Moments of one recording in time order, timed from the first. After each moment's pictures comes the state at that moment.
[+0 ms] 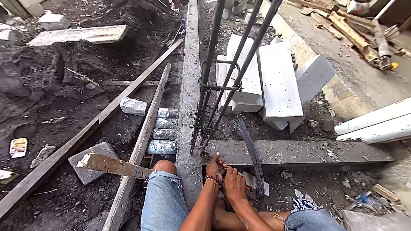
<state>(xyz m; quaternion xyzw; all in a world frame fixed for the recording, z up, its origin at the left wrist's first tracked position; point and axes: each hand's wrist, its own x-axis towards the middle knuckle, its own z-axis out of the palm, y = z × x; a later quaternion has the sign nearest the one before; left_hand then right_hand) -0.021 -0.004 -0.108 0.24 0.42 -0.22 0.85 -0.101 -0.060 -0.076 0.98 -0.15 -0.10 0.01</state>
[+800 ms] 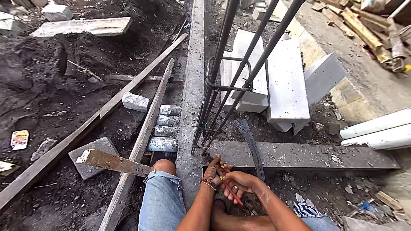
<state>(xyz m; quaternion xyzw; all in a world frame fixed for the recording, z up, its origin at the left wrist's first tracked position) -0.027 0.012 -0.120 0.10 0.33 -0.29 0.89 -0.044 -0.125 -0.044 0.67 -0.22 -0.57 -0.43</state>
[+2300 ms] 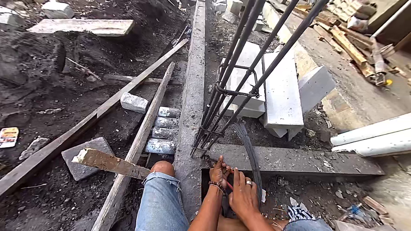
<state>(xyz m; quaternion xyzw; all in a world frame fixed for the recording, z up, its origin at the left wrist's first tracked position) -0.029 -0.020 -0.103 0.17 0.38 -0.17 0.89 -0.123 -0.083 -0.038 0.99 -0.07 -0.12 0.07</state>
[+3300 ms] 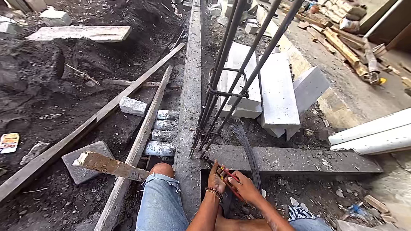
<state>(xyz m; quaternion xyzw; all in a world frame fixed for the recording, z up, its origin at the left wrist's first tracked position) -0.043 -0.008 -0.102 0.14 0.40 -0.21 0.88 -0.085 -0.141 -0.046 0.89 -0.13 -0.27 -0.35</state>
